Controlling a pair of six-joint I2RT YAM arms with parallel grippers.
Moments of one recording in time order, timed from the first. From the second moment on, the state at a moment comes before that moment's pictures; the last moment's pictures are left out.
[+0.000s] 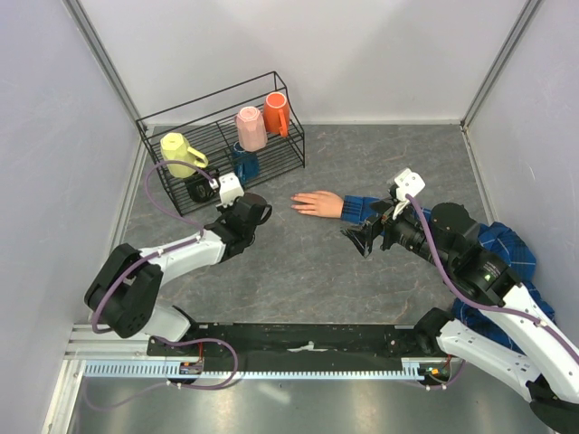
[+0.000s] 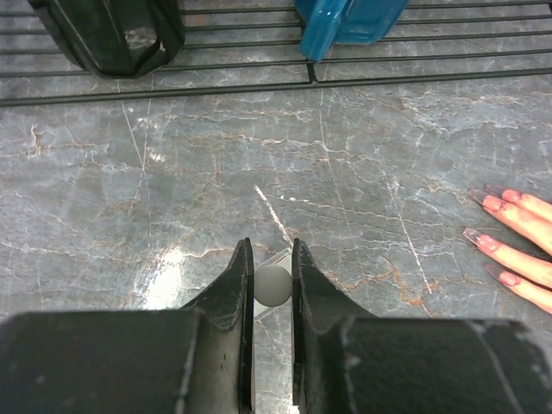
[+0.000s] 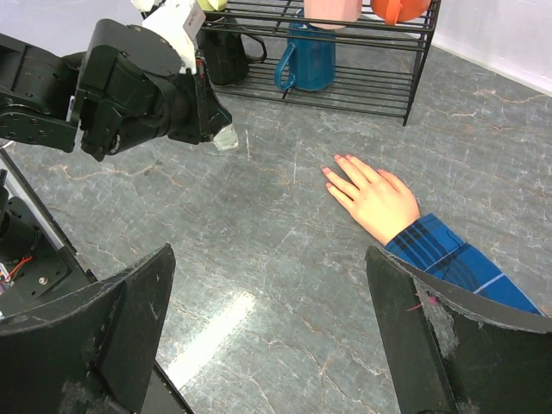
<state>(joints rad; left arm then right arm) -0.64 1.44 0.73 0.00 -0.77 -0.70 0.70 0.71 0.97 -0.45 -0.09 0.11</state>
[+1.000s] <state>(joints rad) -0.64 1.58 0.79 -0.08 -0.81 -0.80 0.70 0.69 0.96 -0.45 -0.09 0.13</state>
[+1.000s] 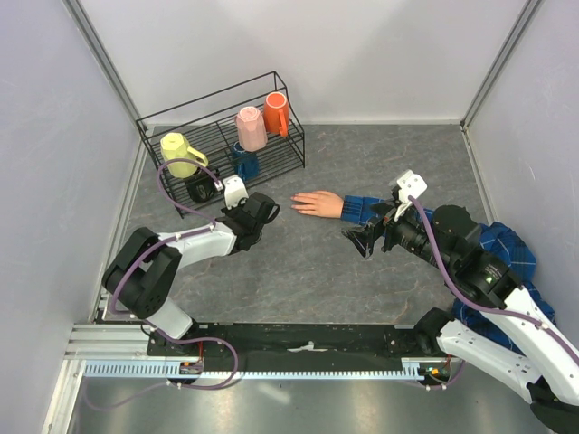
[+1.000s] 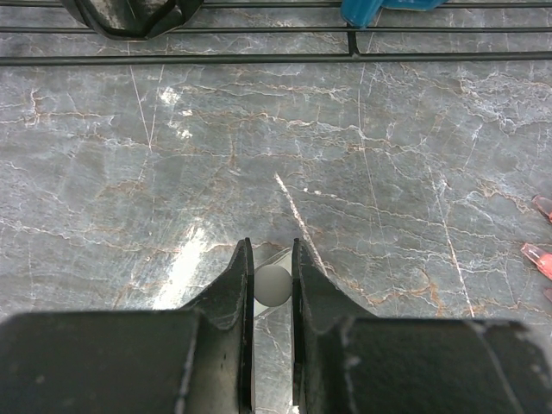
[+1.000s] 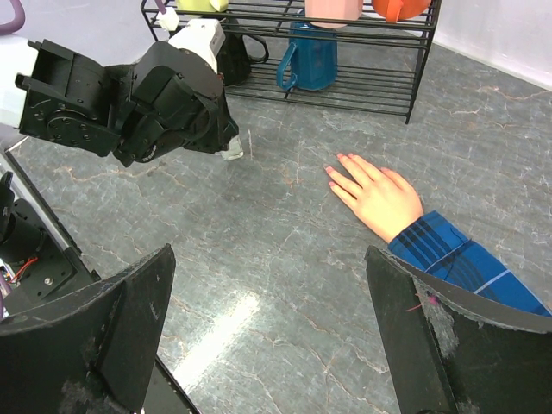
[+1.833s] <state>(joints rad) -0.64 1.46 0.82 -0.19 -0.81 -0.81 0.70 0.69 0.96 -0.45 -0.09 0.14</state>
